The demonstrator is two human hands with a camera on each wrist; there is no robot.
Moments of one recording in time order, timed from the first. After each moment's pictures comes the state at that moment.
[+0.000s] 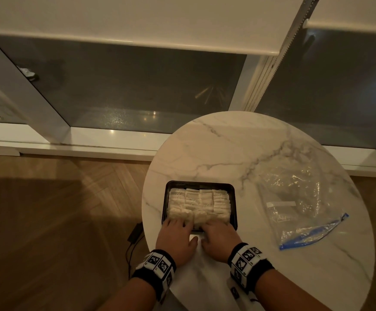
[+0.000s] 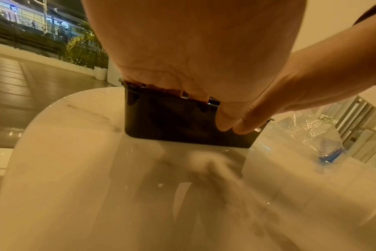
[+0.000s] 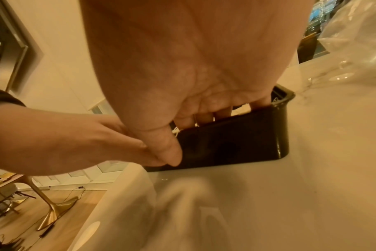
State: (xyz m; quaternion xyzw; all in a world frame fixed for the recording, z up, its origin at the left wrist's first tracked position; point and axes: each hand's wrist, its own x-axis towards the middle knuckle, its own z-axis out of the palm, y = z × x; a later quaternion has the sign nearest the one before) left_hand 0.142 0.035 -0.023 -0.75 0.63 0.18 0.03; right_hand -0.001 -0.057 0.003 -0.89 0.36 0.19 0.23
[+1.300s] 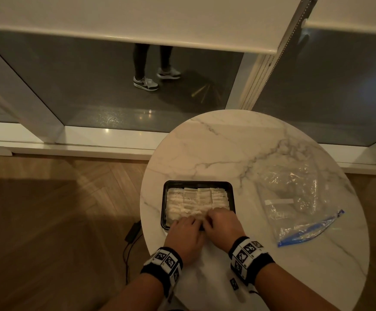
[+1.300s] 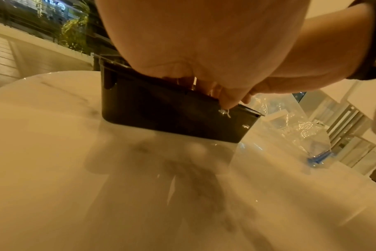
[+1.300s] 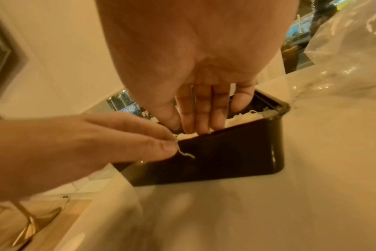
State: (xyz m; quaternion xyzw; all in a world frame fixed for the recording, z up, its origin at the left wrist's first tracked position) left_hand 0.126 0.022 -0.019 -0.73 0.64 0.23 -0.07; right_hand 0.006 -0.072 0.009 -0.88 0.44 0.06 0.20
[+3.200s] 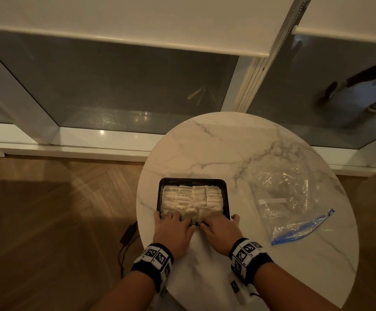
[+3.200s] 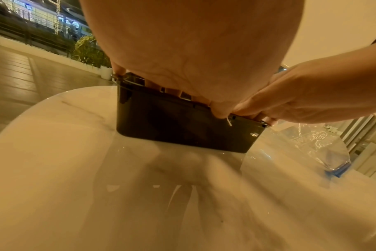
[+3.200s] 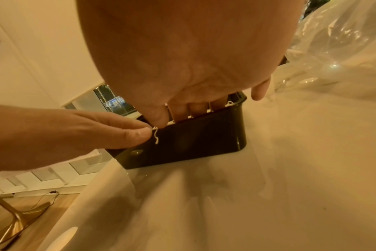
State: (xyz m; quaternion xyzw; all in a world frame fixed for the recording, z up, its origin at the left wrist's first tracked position) left_hand 0.141 0.028 -0.011 -0.78 0.60 0.19 0.04; right_hand -0.011 -0.063 0.013 -0.85 0.44 0.16 0.24
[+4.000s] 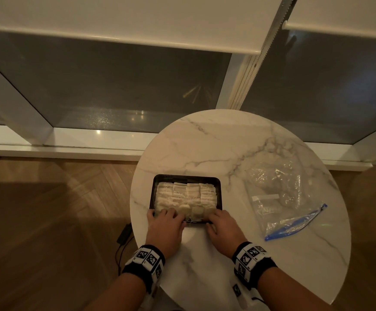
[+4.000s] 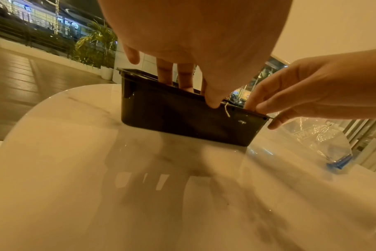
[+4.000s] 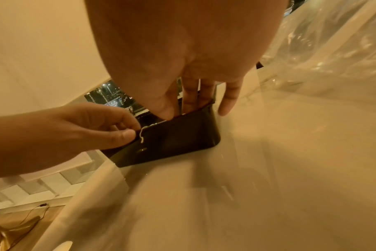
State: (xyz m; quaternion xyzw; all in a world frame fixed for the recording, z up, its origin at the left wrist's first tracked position) left_hand 0.140 0.028 -0.019 -0.78 0.61 0.12 -0.04; right_hand -0.044 -0.066 -0.001 -0.87 0.42 0.02 0.26
